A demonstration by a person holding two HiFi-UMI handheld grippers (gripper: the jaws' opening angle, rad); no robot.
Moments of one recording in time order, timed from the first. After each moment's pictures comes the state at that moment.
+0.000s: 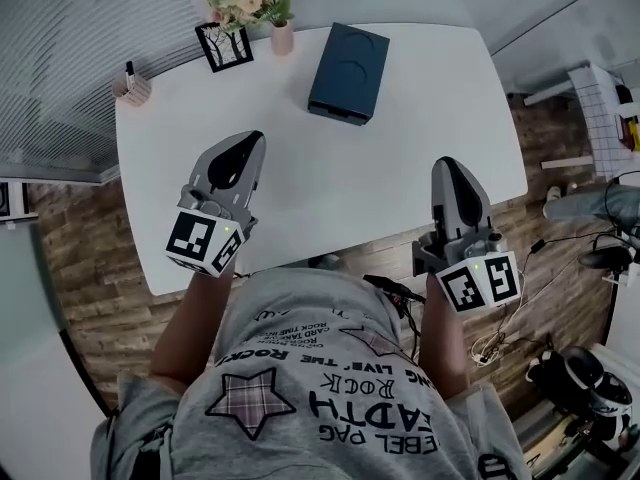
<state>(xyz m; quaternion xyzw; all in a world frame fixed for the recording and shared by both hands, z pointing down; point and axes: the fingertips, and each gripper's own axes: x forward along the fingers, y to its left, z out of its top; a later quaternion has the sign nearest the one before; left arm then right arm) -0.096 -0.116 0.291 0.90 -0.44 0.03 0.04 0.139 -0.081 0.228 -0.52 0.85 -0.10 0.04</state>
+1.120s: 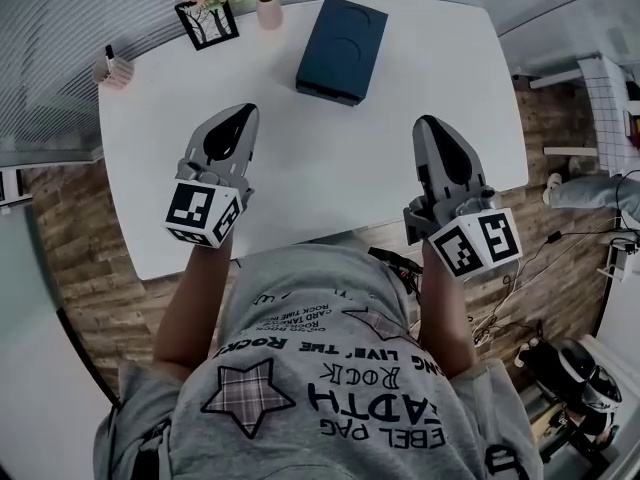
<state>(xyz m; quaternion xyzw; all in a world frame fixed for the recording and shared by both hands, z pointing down) -0.078 -0.155 0.335 0.88 -0.47 0.07 0.07 0.134 -0.137 0.254 -0.47 0.87 -0.13 0.00</state>
